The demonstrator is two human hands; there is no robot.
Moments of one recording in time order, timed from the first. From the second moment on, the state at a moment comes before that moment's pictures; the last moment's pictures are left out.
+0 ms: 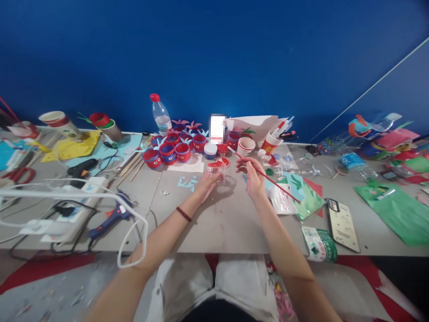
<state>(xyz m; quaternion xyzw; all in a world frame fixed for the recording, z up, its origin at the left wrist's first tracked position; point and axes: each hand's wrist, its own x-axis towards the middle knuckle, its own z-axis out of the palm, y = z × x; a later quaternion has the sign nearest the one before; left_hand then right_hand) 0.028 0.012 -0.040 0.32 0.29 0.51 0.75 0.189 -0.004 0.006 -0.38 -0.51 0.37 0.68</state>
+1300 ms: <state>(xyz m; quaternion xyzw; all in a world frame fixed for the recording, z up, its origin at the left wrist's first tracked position) 0.025 0.014 -0.039 0.39 0.39 0.52 0.65 0.197 -0.015 -0.011 -0.43 -0.50 0.32 0.68</state>
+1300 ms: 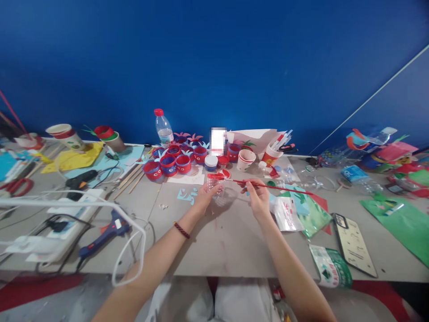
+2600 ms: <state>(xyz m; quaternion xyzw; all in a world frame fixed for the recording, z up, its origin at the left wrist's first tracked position) 0.024 0.014 -0.036 0.38 0.41 0.52 0.65 0.203 -0.018 -0.011 -0.49 -0.48 0.25 0.69</state>
